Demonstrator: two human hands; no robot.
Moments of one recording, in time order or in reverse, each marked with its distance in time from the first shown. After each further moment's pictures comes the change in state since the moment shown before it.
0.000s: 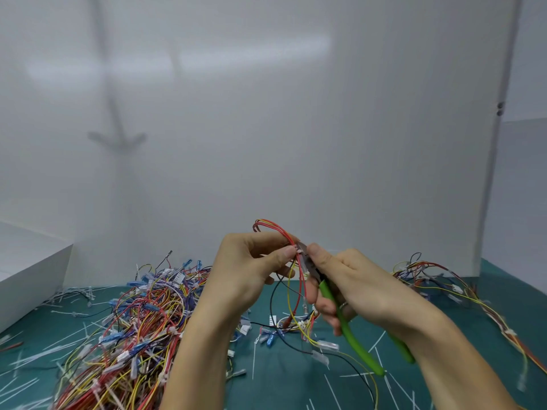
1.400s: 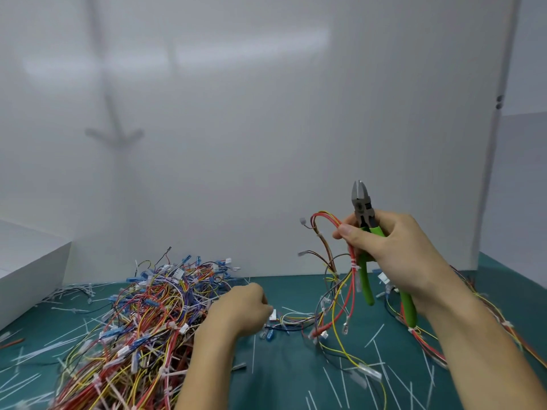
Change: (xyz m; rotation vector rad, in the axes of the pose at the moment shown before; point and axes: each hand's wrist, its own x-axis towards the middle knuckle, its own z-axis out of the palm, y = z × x) left_hand 0.011 -0.078 -0.001 0.935 -0.376 -0.429; right_hand -0.012 -0.011 -0.029 -0.034 0.510 -0.250
